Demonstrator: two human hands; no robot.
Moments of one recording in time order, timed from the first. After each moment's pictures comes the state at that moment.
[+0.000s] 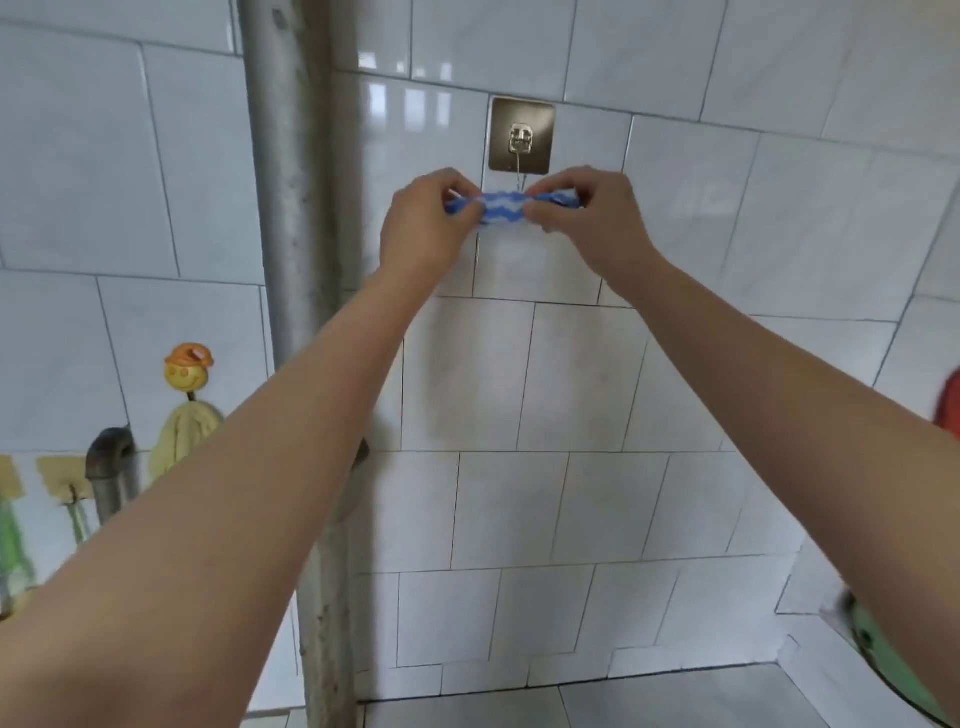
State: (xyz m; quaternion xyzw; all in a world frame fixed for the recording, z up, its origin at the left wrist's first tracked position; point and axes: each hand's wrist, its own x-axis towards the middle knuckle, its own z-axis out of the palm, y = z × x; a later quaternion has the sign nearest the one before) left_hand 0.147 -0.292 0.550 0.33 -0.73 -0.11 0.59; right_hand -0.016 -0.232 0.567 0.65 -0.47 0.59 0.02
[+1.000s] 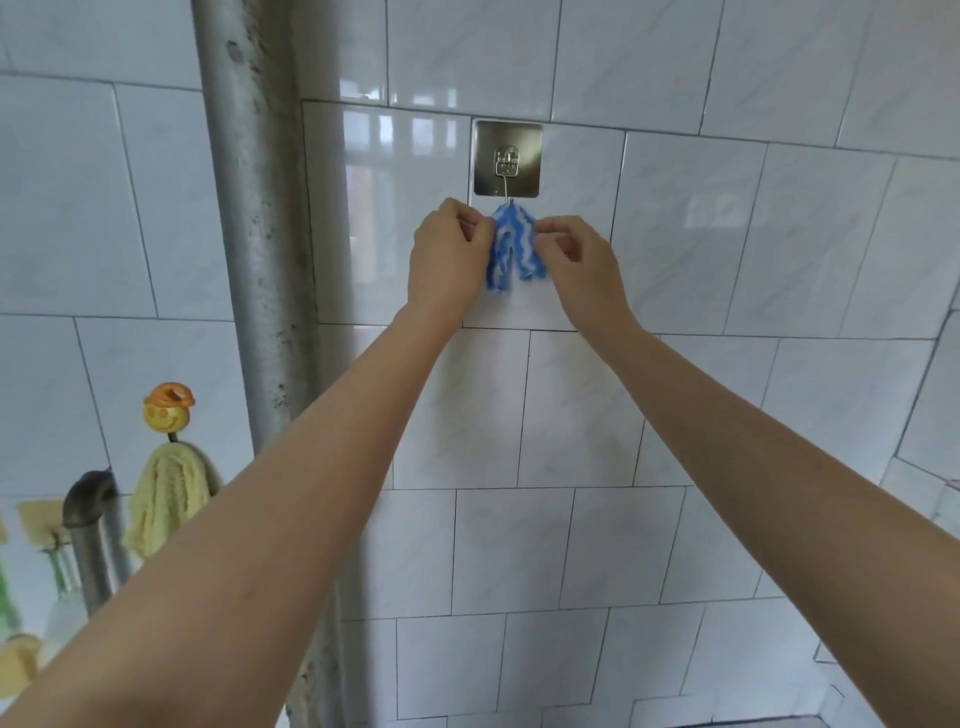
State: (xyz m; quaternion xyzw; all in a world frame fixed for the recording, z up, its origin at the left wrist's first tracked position) left_hand 0.102 -0.302 0.551 0.33 -0.68 -0.16 0.63; right_hand -0.031 -0.271 0.537 0.60 -0.48 0.64 -0.01
